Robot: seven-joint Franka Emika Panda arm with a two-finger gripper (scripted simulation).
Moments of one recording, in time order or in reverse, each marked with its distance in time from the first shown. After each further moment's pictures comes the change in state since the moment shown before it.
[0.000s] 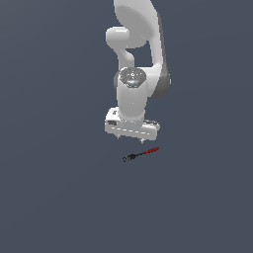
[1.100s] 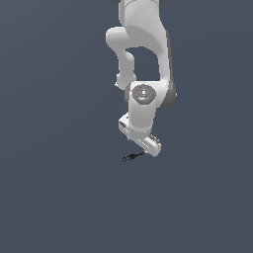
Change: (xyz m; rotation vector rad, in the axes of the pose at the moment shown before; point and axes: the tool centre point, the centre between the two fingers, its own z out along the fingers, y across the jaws) arm -0.005 -0.034 0.050 0.004 -0.009 0.559
